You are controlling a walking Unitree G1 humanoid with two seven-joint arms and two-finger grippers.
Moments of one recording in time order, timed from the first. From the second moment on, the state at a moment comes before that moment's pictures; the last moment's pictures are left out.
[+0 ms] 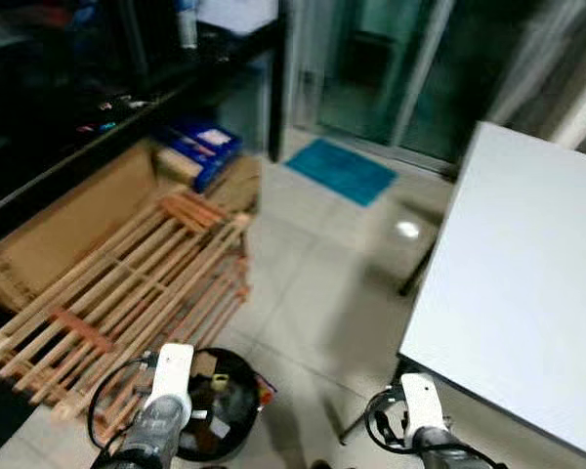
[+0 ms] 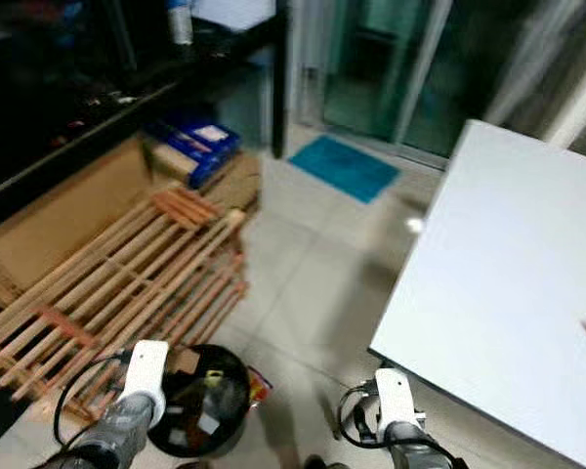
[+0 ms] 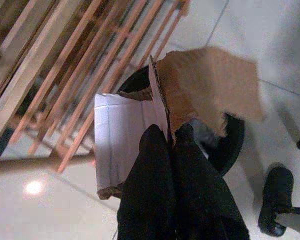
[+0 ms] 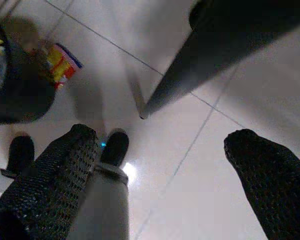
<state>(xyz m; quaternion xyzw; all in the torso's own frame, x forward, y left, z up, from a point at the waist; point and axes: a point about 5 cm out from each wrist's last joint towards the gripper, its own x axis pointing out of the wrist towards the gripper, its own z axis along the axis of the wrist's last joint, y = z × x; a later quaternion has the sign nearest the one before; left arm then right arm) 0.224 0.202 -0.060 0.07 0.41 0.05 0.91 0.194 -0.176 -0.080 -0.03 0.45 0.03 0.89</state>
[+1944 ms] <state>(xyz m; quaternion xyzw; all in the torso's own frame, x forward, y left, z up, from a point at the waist) 0.273 0.121 -0.030 0.07 0.36 -0.12 0.92 0.148 -0.190 -0.097 -0.03 0.48 0.01 0.87</state>
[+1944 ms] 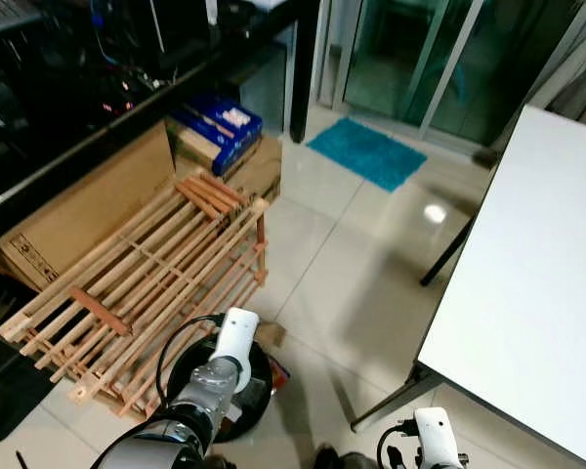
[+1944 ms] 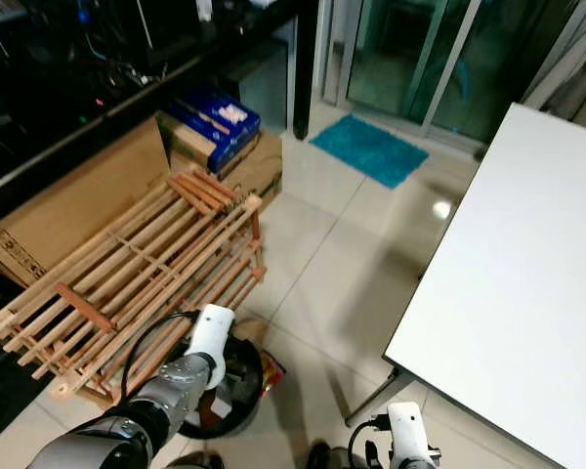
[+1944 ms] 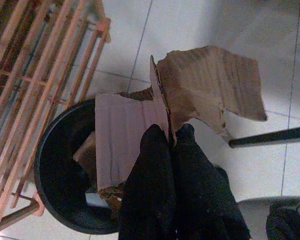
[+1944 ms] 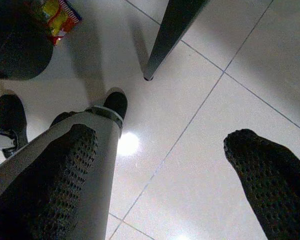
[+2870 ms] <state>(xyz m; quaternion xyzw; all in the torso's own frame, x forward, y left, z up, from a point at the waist) 0.264 0.137 -0.039 0.08 0.38 -0.08 0.92 0.219 -0.127 -0.064 -0.05 0.38 0.15 0.91</state>
